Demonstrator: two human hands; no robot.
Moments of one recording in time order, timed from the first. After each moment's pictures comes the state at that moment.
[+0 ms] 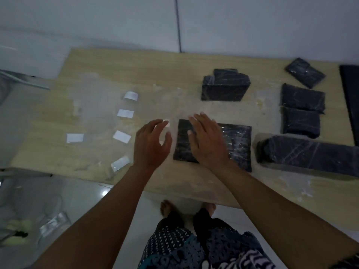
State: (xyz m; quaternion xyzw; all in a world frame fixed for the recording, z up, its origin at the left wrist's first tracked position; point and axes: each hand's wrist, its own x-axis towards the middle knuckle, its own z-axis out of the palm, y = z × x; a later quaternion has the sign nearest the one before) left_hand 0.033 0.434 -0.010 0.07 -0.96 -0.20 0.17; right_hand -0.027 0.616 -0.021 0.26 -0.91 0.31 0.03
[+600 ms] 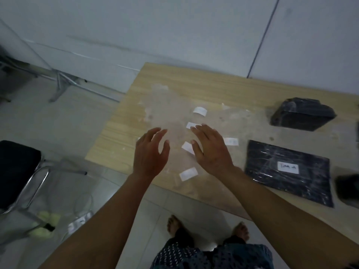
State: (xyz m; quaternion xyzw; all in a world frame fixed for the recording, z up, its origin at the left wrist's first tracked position) left_hand 0.133 0.212 0.012 0.16 -0.95 -0.17 0.21; right_hand 0.027 0.398 0.001 0.36 -0.88 0.31 0.02
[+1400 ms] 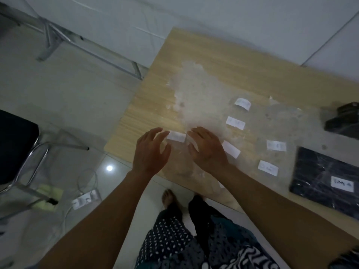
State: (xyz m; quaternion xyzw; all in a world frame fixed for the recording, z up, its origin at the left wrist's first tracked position) left_hand 0.171 0.068 -0.060 0.20 -0.95 -0.22 0.08; right_hand 0.053 0.240 -0.051 0.39 -0.88 0.25 -0.08
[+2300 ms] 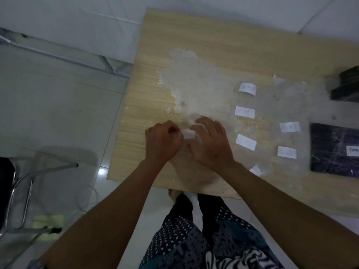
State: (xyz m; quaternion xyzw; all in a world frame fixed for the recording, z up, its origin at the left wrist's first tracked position) left_hand 0.098 0.018 -0.072 0.18 -0.92 -0.34 0.02; right_hand 0.056 0.189 -0.077 0.32 -0.93 0.21 0.01
